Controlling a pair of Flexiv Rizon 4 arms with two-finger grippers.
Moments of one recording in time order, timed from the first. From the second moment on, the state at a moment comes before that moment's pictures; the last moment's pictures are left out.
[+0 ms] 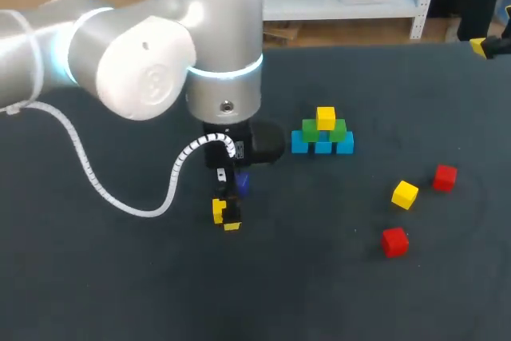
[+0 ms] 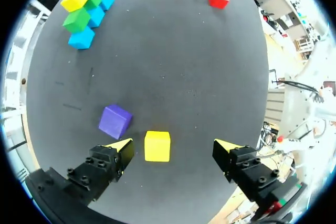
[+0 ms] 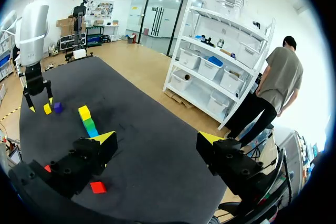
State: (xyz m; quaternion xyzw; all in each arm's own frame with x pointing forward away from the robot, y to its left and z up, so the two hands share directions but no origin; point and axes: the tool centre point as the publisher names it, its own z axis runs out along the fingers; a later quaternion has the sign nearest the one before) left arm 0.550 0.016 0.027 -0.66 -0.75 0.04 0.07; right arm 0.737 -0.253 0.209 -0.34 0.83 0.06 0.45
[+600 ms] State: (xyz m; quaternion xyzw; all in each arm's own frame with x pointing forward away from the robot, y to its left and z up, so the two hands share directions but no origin) left arm 0.549 0.029 0.003 -0.66 -0.75 0.05 0.07; right arm 0.737 -0.253 0.209 -0.34 0.83 0.06 0.45
